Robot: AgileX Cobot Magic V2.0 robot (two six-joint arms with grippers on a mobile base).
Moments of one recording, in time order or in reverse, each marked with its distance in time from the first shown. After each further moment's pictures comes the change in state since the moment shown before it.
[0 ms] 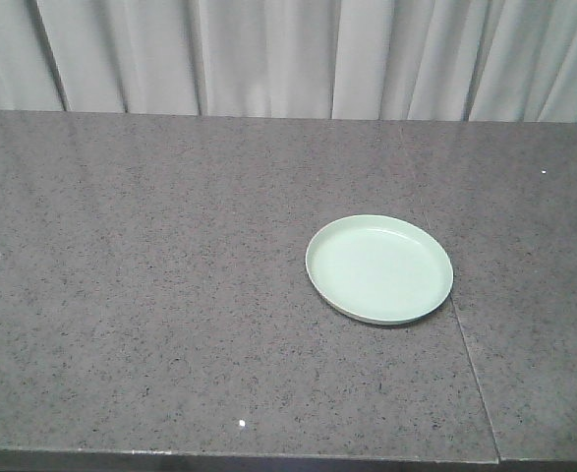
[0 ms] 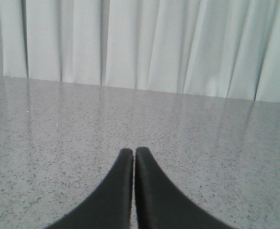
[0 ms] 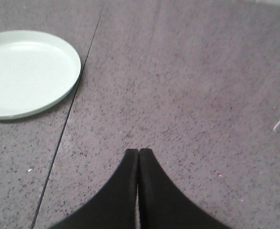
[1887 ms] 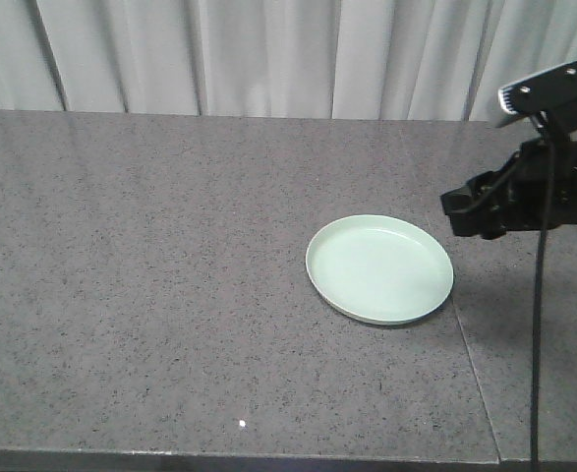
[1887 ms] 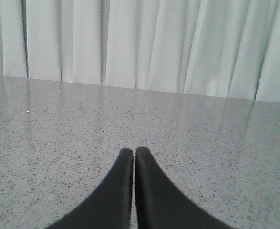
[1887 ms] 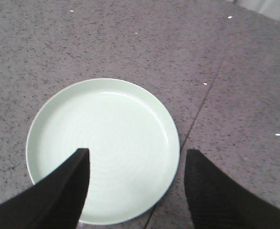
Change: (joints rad) left arm 0.000 0.000 0.000 0.000 0.000 0.000; right arm 0.122 0.754 -0.577 0.493 0.023 -0.577
